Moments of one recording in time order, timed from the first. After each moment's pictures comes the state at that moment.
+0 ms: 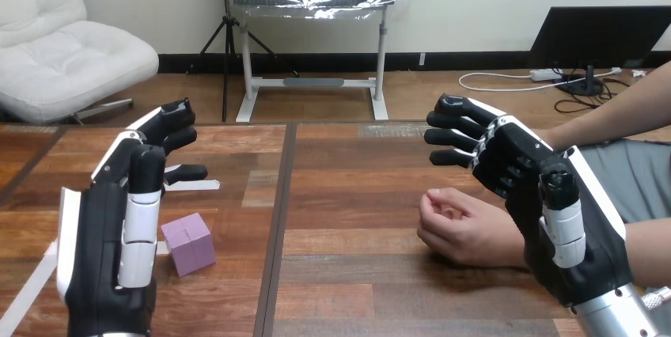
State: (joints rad) left arm 0.41 0.07 0.01 -0.40 0.00 -0.34 0.07; right arm 0.19 -0.25 -0.06 -0.17 0.30 -0.37 0.45
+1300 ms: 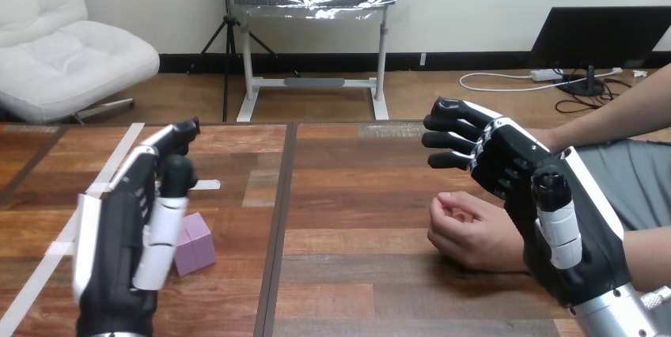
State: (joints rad) left arm 0.38 0.10 0.04 -0.30 0.13 -0.32 0.09; right arm 0.19 -0.25 -0.06 -0.17 0.28 -0.37 0.45
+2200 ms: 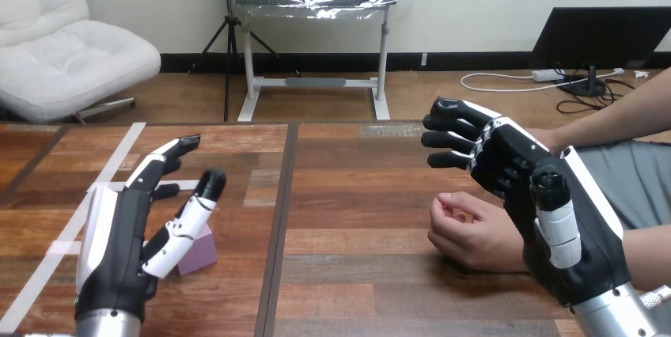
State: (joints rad) left arm 0.23 0.20 0.08 -0.09 0.29 -0.26 0.09; right arm 0.19 -0.25 -0.06 -0.17 0.27 -0.37 0.45
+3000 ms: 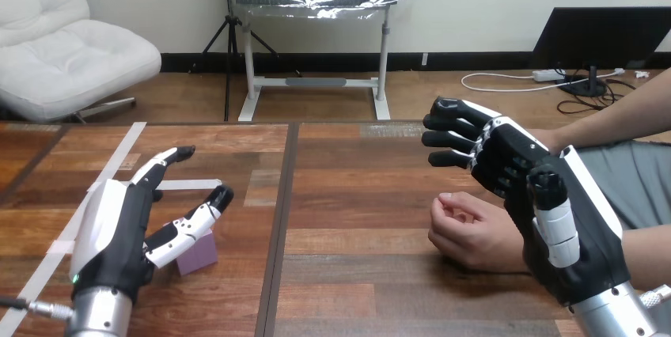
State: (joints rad) left arm 0.08 0.31 0.07 0.13 0.43 -0.21 0.11; right arm 0.19 -0.25 -0.06 -0.17 0.26 -0.37 0.44
